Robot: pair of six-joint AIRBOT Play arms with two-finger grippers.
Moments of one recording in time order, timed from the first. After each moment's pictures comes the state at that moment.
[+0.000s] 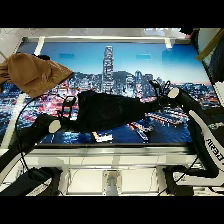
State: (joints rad) left arm -0.47 -0.92 0.63 1.50 -0.94 -1.80; right arm 0.07 -1.42 0.99 -1.09 1.02 1.19
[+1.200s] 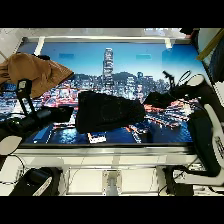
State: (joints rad) left arm -0.39 -0.50 0.74 1.49 -0.89 -1.88; right arm -0.09 -1.45 1.15 -0.86 1.37 1.24
